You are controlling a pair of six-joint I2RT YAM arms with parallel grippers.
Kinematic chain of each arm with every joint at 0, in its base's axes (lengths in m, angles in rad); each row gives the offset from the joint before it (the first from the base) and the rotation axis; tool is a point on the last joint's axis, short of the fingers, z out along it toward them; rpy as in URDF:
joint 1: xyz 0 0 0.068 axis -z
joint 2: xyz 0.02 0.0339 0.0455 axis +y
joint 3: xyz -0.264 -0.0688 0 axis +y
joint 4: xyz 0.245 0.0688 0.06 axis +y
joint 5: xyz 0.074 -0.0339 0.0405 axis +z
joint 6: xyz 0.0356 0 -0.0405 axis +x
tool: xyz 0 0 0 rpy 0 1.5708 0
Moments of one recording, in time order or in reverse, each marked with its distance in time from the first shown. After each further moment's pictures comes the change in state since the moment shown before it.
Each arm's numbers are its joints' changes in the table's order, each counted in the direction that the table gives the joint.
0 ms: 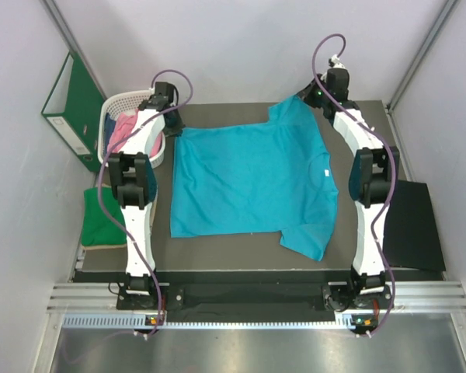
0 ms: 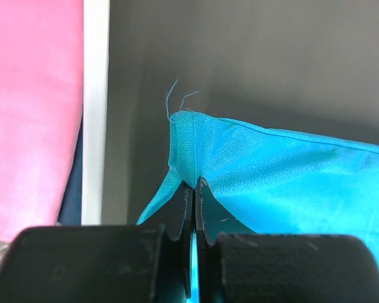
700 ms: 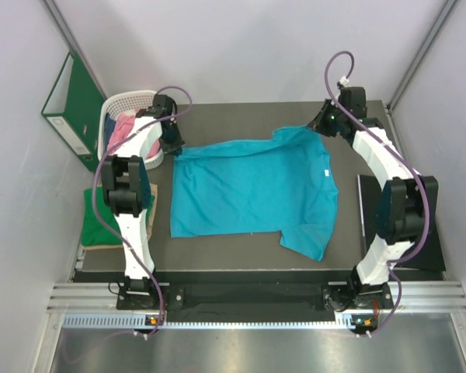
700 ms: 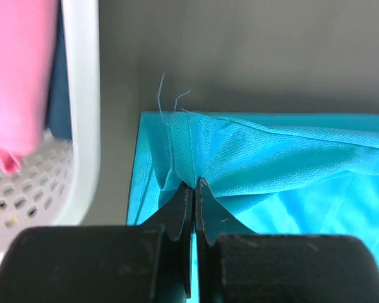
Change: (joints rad) left arm 0.001 -0.160 0.261 0.077 -0.076 0.000; right arm 0.006 -0.523 0.532 0.236 0.024 -0.079
